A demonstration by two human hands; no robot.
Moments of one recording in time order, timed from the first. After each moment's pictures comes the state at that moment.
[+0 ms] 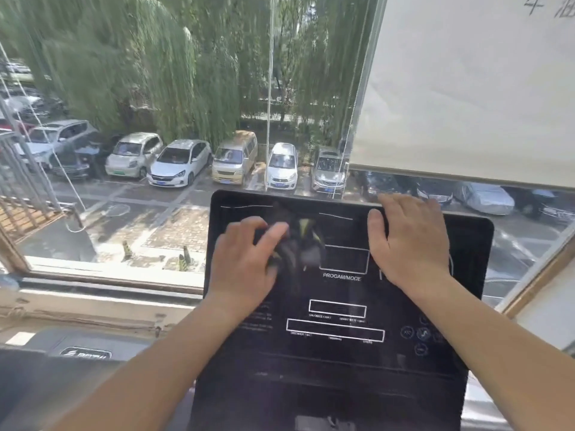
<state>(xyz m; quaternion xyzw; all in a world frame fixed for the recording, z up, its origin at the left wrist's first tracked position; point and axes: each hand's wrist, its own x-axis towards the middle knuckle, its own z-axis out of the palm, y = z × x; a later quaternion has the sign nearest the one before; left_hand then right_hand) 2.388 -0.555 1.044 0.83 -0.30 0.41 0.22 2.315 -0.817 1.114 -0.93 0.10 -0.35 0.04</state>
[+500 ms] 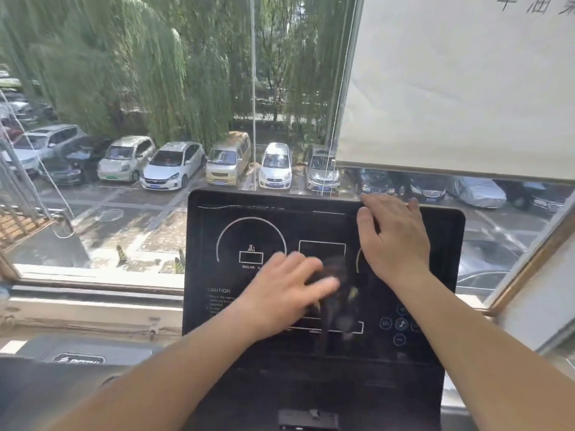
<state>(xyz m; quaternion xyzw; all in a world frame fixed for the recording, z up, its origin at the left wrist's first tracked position) 2.354 -0.622 1.028 0.76 -0.54 0.36 0.07 2.303 -0.836 1.110 -0.93 0.10 -0.33 0.15</state>
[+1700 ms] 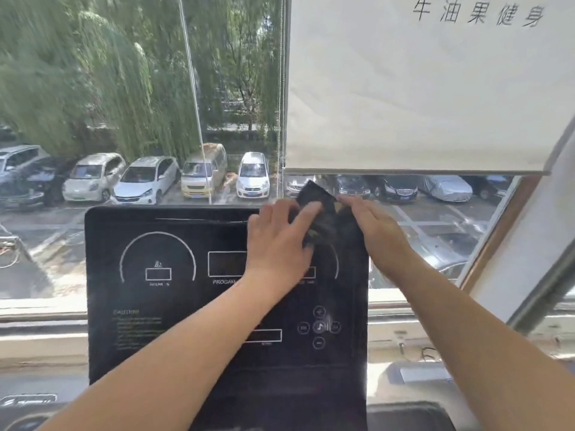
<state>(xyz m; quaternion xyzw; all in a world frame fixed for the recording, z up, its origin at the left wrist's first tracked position) 2.338 -0.787 1.090 0.83 -0.35 0.37 0.23 2.258 -0.960 1.131 -0.82 0.10 -0.24 0.51</state>
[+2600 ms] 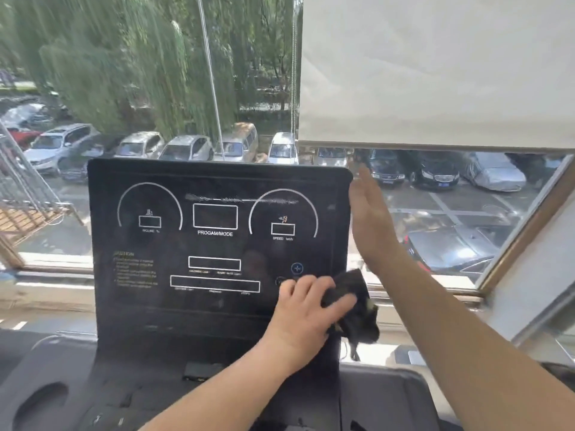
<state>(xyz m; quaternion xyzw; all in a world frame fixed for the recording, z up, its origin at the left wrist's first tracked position) 2.217 -0.831 0.938 0.85 -0.44 0.25 0.11 2.227 -0.978 1.089 -0.78 0.06 -0.24 0.58</state>
